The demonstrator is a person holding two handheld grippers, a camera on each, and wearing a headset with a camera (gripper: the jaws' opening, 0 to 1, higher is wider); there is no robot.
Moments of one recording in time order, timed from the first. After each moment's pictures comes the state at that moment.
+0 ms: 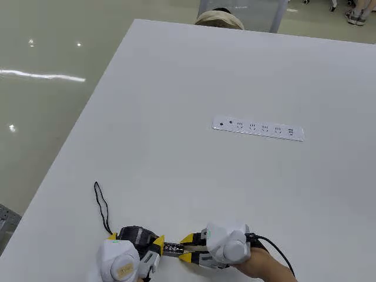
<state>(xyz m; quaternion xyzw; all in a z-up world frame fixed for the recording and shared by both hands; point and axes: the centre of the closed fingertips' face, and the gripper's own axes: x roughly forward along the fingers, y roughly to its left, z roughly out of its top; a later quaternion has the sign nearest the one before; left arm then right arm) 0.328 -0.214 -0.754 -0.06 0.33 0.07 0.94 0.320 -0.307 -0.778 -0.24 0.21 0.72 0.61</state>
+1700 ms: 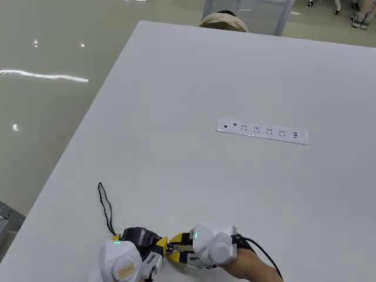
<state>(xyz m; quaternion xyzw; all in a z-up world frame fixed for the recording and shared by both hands) 0.328 -0.212 -0.753 -0.08 0.32 0.06 0.94 0.316 -0.272 -0.776 -0.25 0.19 0.73 0.61</state>
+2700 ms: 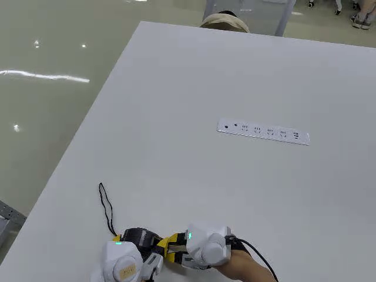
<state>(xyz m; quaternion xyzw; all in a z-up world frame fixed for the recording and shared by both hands) 0.329 -0.213 -0.753 -0.08 0.32 0.06 0.94 0.315 -0.261 -0.779 -0.25 0.20 0.72 0.62</state>
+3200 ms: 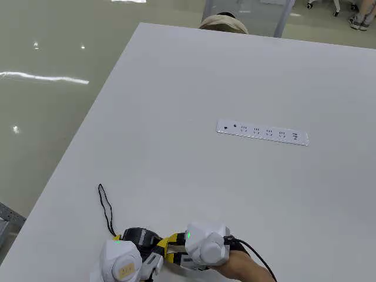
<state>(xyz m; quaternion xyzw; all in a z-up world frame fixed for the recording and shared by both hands) 0.330 -0.214 -0.752 -0.08 0.33 0.06 0.94 0.317 -0.261 -0.781 -0.24 0.21 0.71 0.63</state>
